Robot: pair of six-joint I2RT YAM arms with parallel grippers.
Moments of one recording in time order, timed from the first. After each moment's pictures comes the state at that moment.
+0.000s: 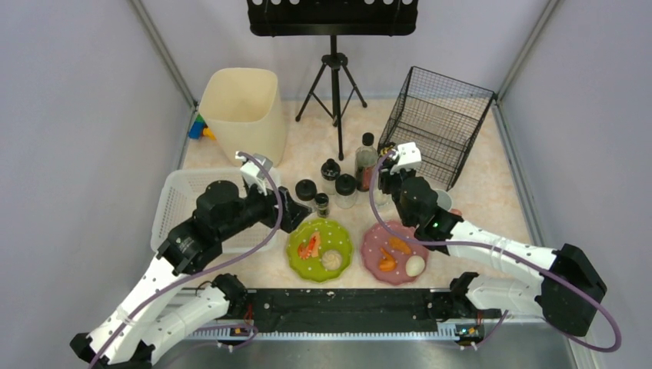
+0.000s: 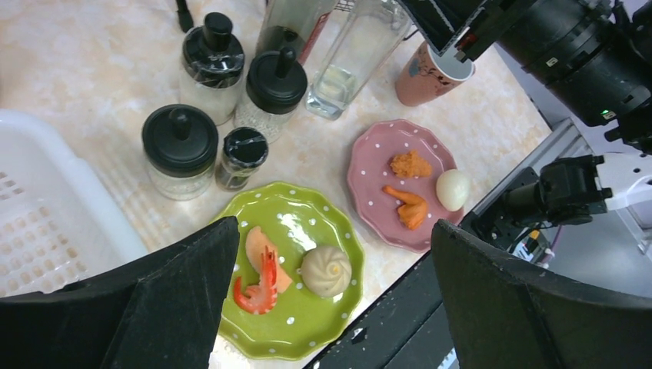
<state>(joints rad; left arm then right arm) -0.67 0.67 0.90 -0.55 0.14 -0.40 0.85 1.11 0.62 0.42 0.63 0.03</state>
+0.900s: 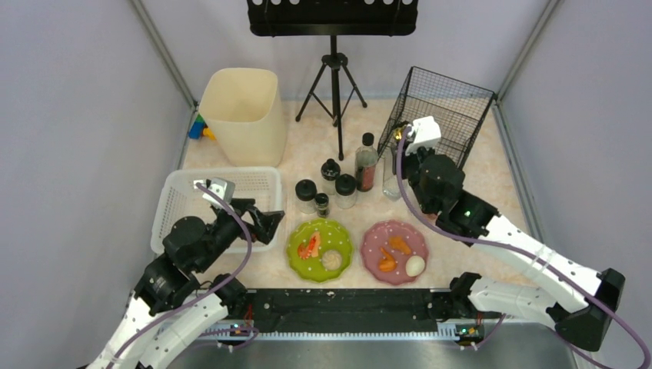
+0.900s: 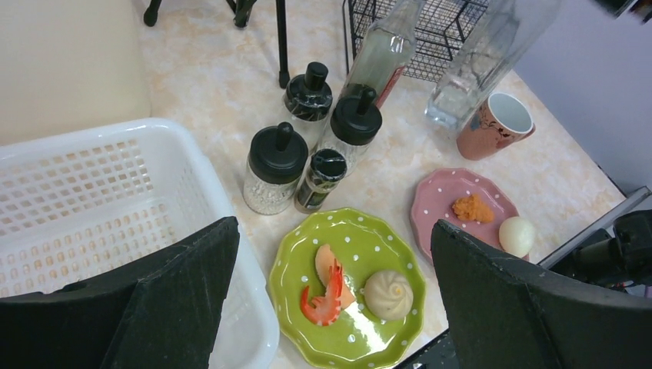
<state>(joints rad) -0.67 0.34 0.79 -0.60 -0.10 -0.32 0.85 0.97 0.91 -0.02 0.63 -0.03</state>
